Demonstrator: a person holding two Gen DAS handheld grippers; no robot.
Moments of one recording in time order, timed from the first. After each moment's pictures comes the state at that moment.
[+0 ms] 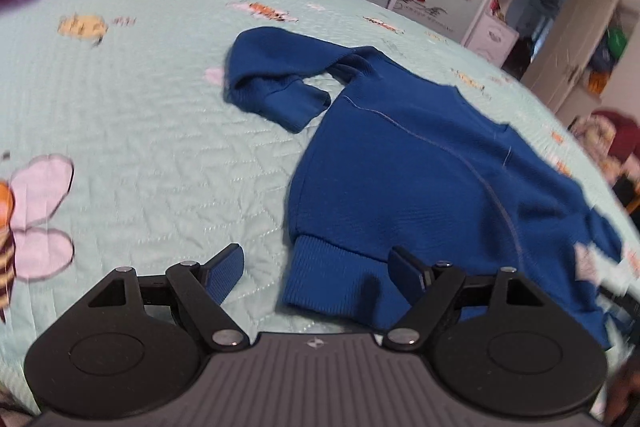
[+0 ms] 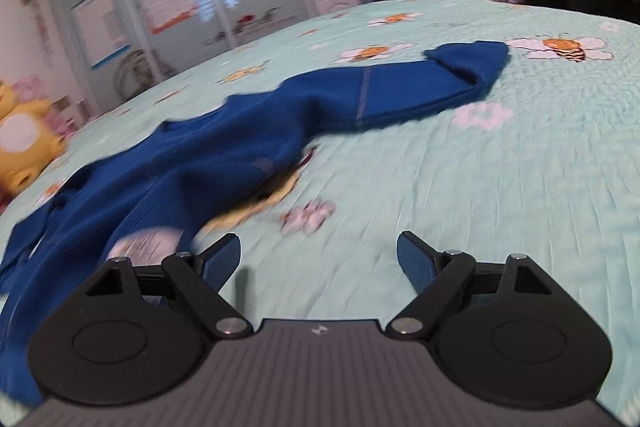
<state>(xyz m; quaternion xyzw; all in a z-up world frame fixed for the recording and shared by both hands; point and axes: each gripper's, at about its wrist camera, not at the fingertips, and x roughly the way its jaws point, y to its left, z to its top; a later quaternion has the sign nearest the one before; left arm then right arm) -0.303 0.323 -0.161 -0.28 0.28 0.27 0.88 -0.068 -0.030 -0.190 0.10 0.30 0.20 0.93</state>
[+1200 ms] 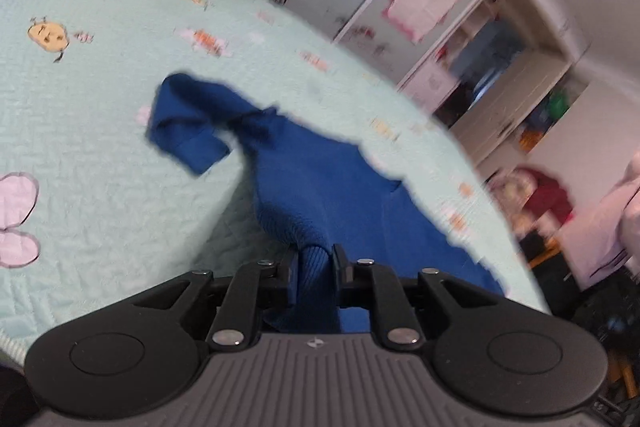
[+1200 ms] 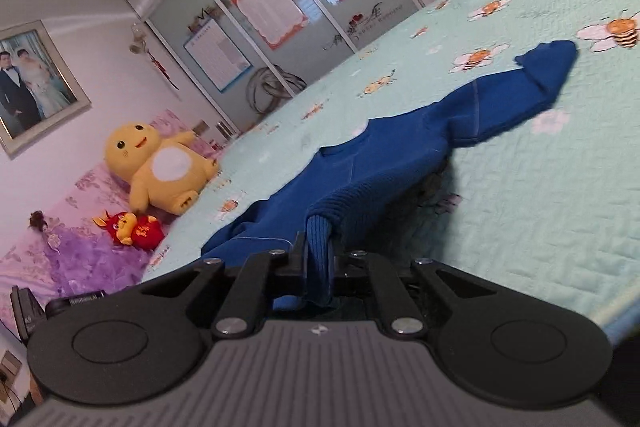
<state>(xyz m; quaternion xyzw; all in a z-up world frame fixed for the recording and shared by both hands) -0.324 0.292 -0.077 -0.35 0.23 0.19 0.89 -0.157 -0.110 -0.088 0.23 0.31 0.37 0.85</state>
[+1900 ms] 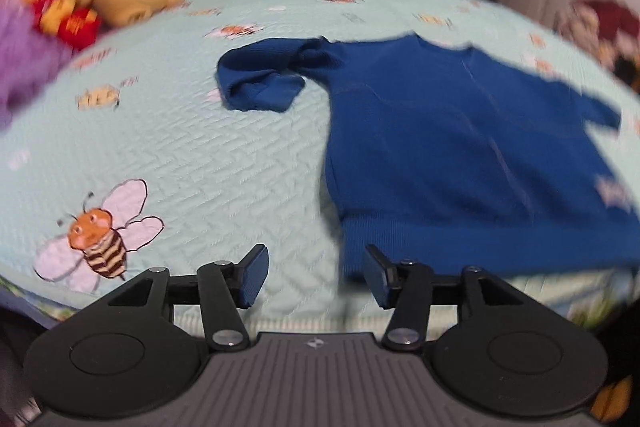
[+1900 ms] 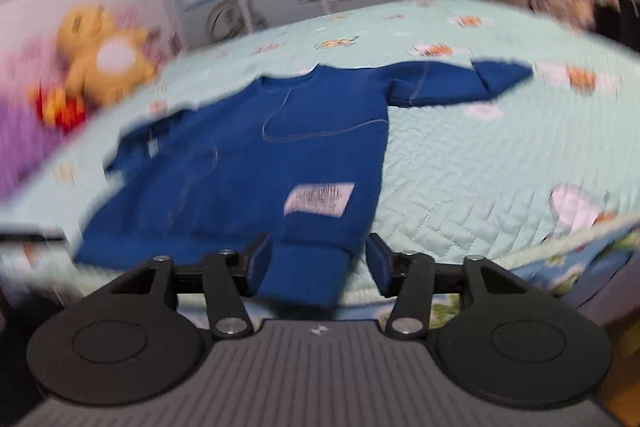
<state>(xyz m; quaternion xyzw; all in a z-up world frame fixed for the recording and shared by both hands) -0.356 0.237 -0.127 -0.08 0.36 0.26 0.89 -0.214 -0.108 -0.114 -0.02 0.31 0.31 0.90</state>
